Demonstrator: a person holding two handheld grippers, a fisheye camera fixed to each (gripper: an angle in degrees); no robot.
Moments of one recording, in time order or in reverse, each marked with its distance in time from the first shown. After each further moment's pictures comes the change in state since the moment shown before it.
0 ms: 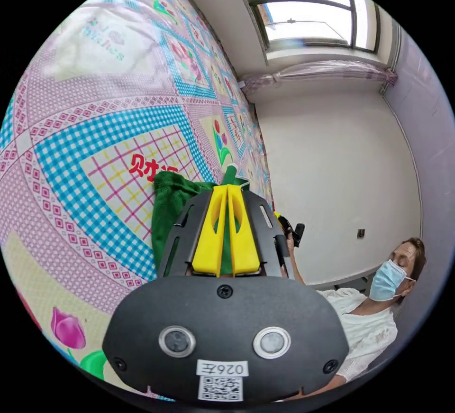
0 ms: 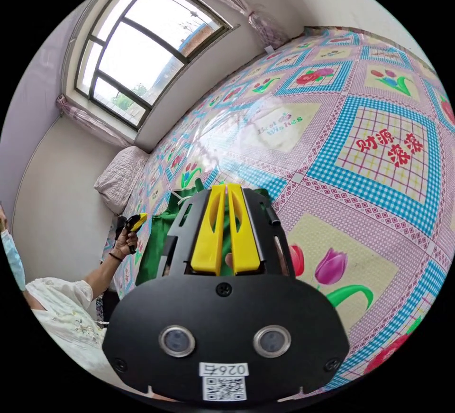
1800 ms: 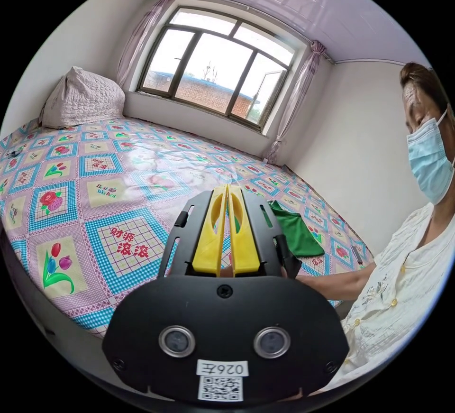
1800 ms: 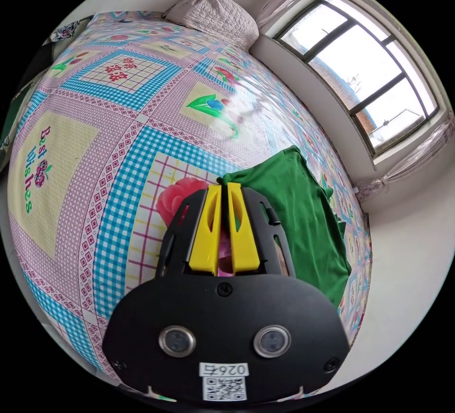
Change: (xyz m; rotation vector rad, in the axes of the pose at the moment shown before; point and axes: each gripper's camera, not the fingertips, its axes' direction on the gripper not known) left arm 0.261 0.438 -0.217 0.530 -0.607 0.482; right arm -0.458 0.537 0.378 -0.203 0.532 -1.236
